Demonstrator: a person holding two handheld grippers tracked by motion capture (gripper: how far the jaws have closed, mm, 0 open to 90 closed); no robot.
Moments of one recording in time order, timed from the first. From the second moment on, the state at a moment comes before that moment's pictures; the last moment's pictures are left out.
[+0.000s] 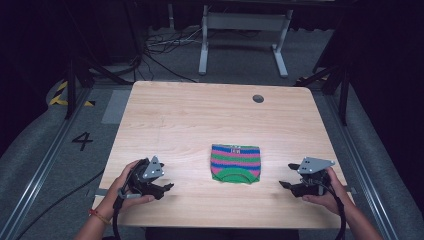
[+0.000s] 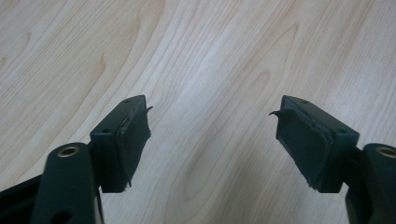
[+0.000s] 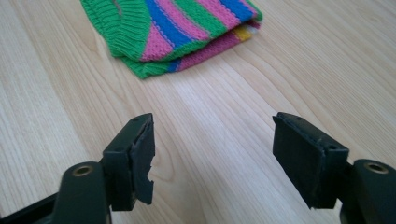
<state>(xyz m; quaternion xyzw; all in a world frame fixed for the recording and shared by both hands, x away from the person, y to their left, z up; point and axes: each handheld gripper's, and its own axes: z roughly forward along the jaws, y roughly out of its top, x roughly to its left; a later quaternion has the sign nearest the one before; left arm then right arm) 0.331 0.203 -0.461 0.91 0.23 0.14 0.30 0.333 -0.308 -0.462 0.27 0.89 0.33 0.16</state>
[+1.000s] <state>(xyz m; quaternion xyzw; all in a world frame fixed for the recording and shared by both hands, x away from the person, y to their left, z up) 0.321 0.281 -0.491 0.88 0.34 0.12 0.31 0.302 -0.401 -0.496 0.40 0.83 0.35 0.17</state>
